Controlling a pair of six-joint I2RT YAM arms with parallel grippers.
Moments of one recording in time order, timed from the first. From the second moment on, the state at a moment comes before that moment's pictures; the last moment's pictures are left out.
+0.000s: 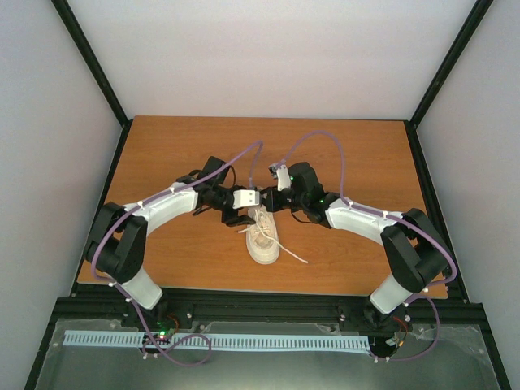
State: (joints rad) left arm -0.49 1.64 1.04 -0.47 0.64 0.91; right arm 0.65 1.60 0.92 0.13 -0.43 0.46
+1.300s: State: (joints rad) left arm -0.50 1.74 1.08 -0.38 0.67 0.72; right arm 0.49 1.48 0.89 -0.09 -0.57 0.22
